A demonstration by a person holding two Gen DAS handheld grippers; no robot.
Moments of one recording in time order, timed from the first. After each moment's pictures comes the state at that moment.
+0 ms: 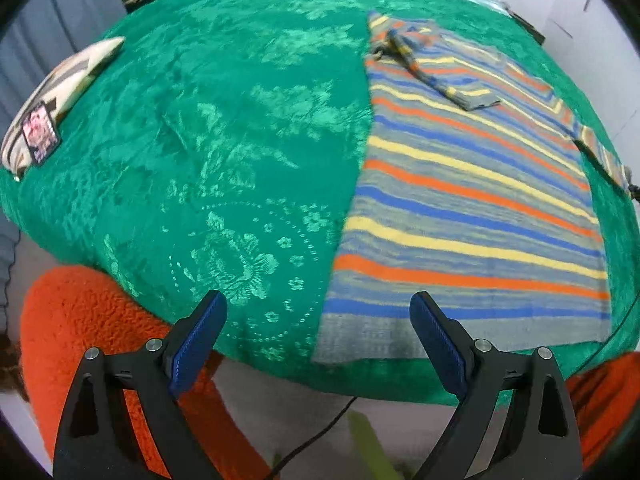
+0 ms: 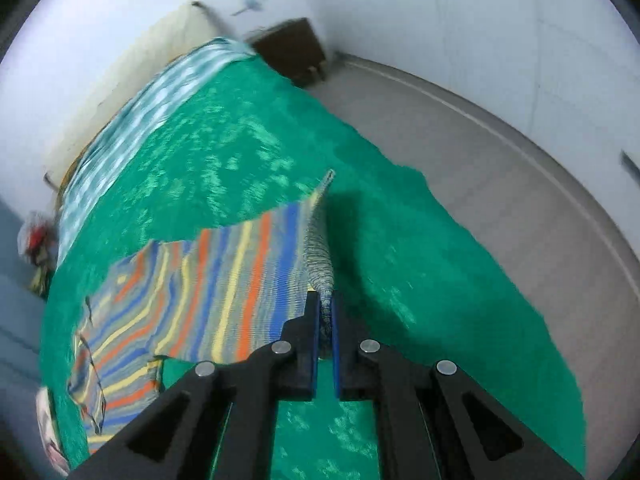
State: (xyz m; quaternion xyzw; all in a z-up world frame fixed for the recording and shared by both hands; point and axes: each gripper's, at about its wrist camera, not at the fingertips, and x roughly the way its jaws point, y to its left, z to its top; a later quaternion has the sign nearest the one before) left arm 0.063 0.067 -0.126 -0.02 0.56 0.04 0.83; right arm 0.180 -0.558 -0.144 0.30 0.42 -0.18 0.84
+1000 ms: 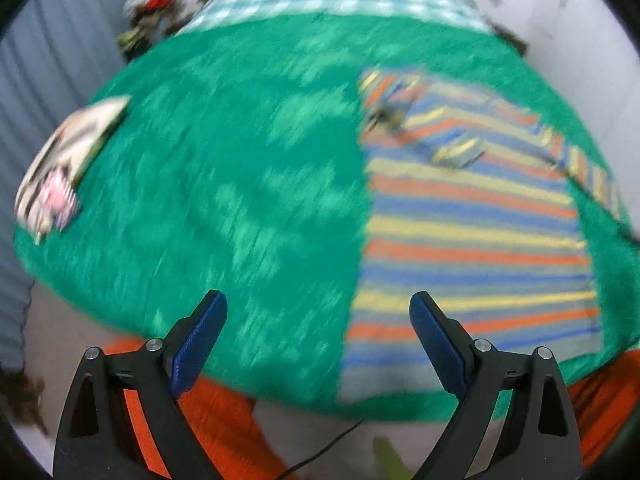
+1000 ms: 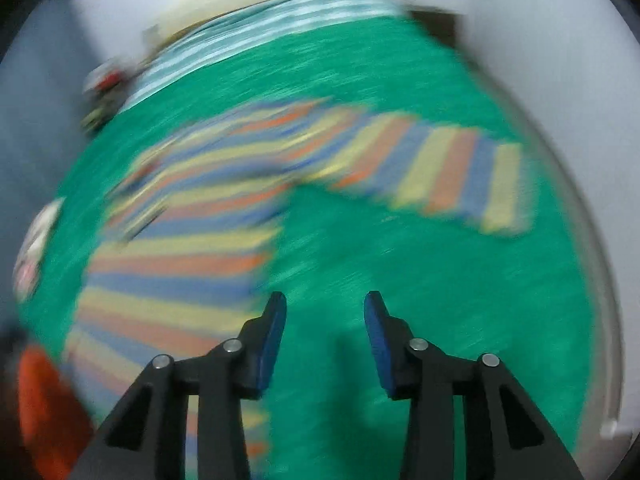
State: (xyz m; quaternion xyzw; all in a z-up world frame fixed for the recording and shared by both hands) left arm 0.092 0.065 -0.055 0.02 0.50 0.02 0.87; right arm 0.113 -0.371 -0.117 0.10 0.49 0.04 0.87
